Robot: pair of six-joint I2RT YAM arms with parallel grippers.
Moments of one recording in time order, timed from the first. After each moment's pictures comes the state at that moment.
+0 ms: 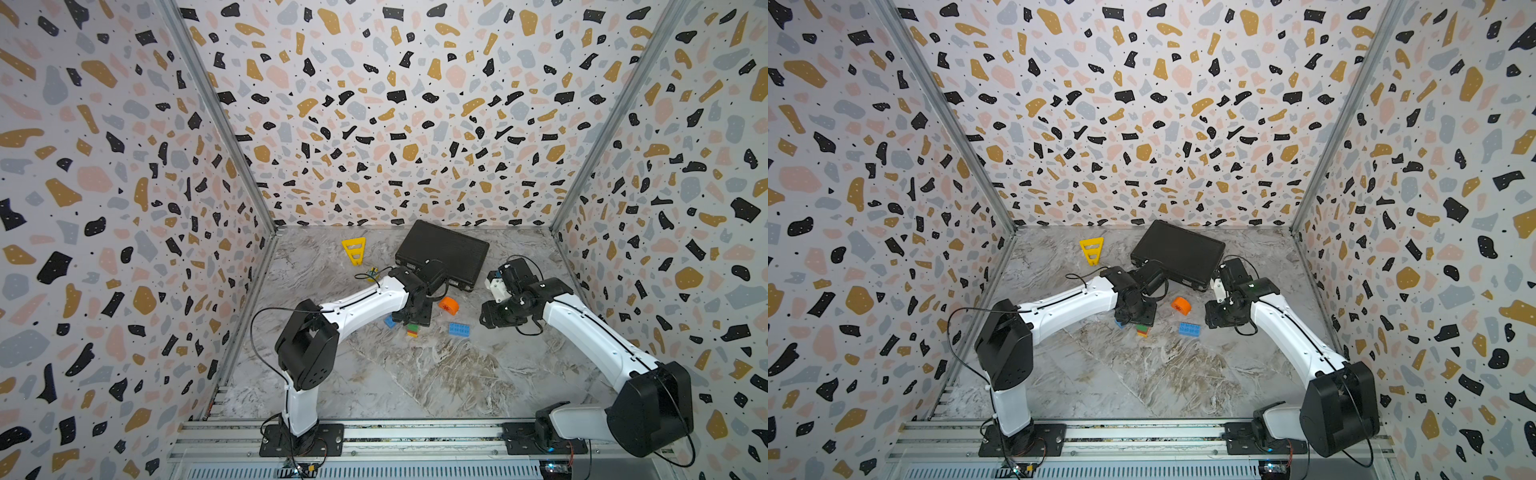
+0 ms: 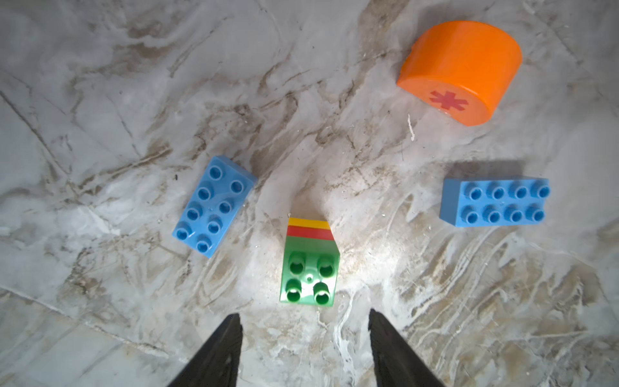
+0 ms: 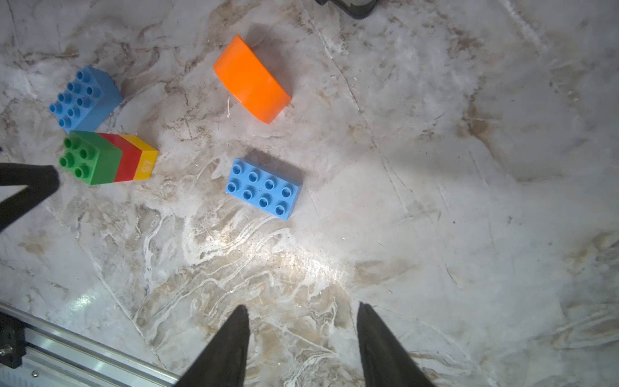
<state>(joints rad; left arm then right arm) -0.83 1.85 1.53 -1.00 -0.09 -0.61 0.35 1.34 1.06 -0.95 -0.16 0.17</state>
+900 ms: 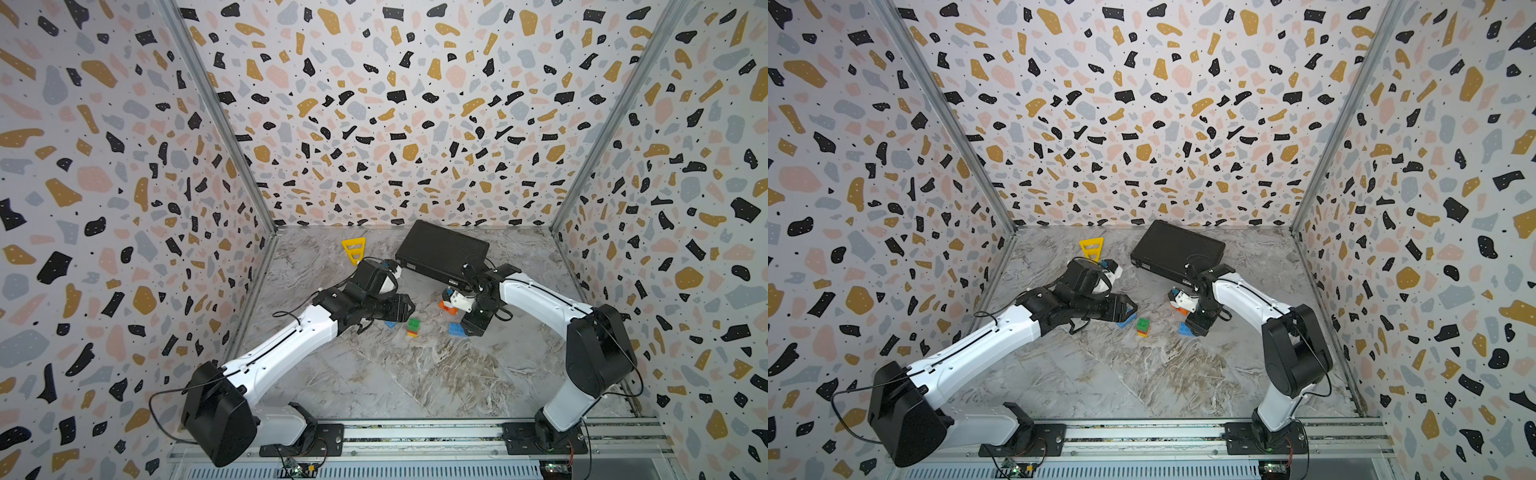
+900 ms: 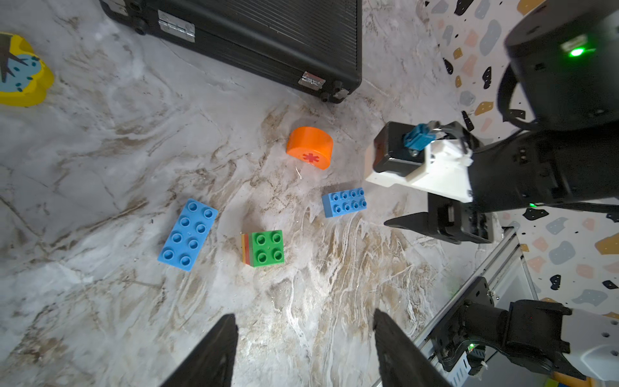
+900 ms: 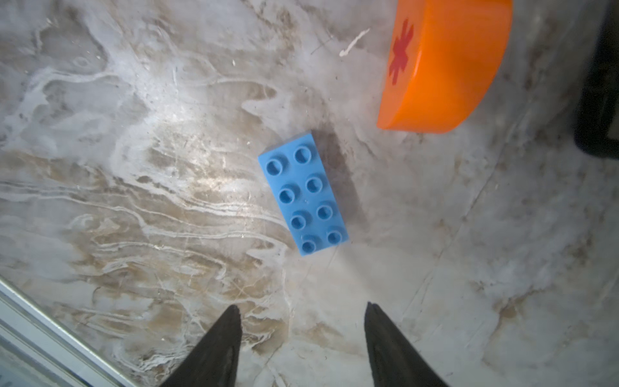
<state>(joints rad) -0.64 1.30 1.07 -0.56 0.27 -0.45 0.51 1.72 1.26 -1.03 -0.10 -0.55</state>
